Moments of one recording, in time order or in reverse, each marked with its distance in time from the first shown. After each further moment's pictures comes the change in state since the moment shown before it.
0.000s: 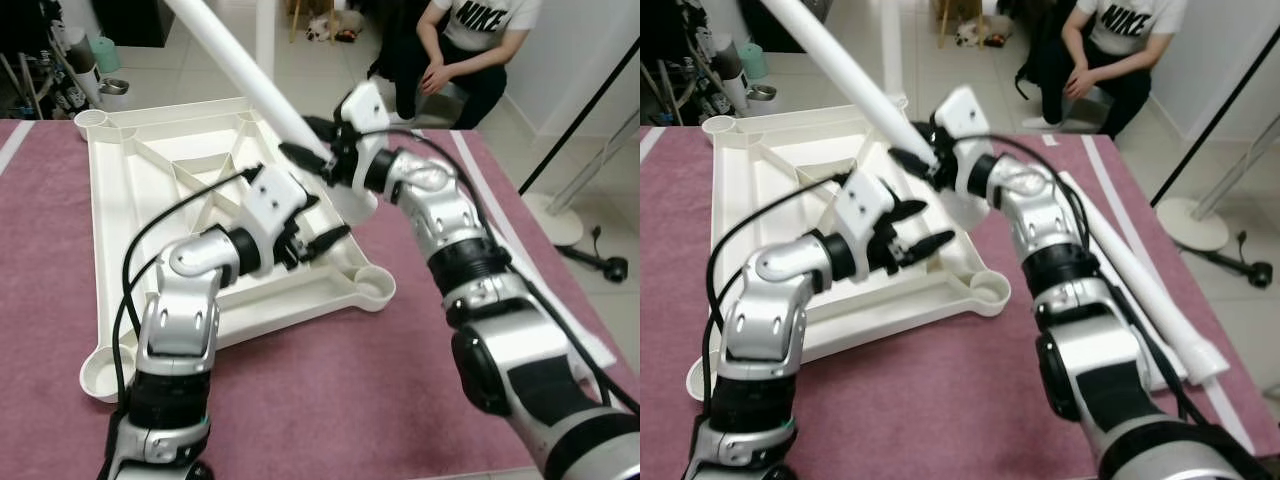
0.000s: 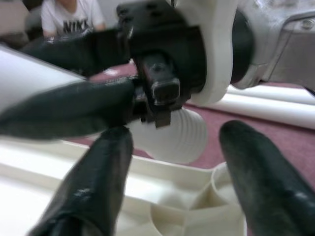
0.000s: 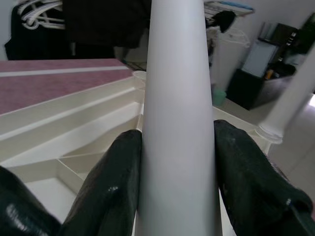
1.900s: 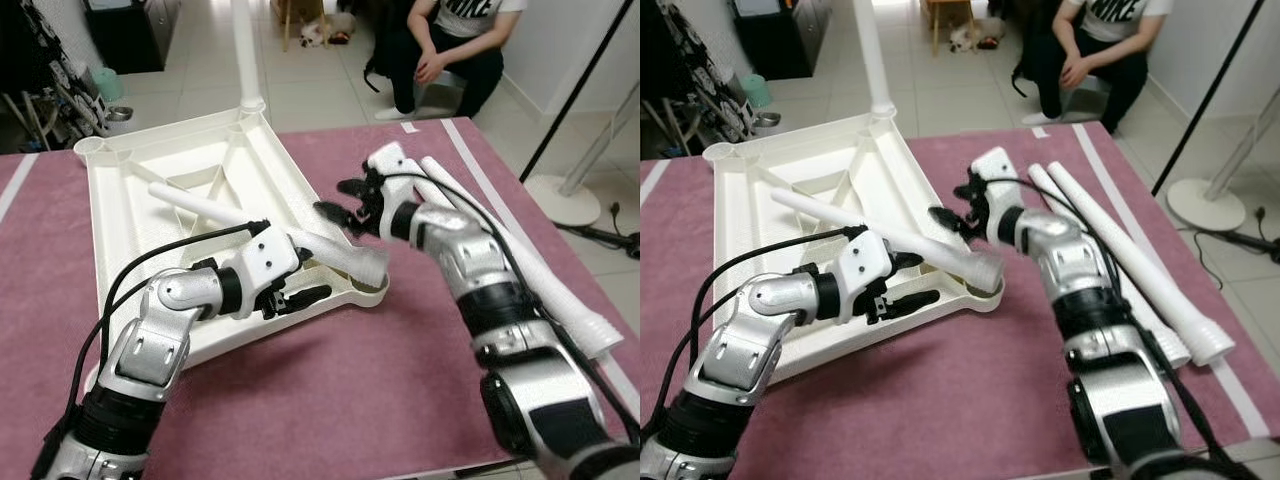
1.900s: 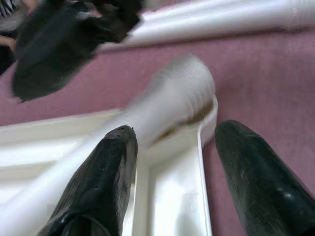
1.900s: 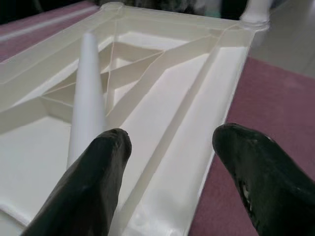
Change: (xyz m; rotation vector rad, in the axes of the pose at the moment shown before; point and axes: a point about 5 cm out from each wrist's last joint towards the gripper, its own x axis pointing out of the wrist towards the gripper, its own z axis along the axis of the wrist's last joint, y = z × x) left arm -0.017 -0.022 -0.037 0.201 0.122 -0.210; right arm -0.016 -0.020 -0.020 0.193 0.344 0.034
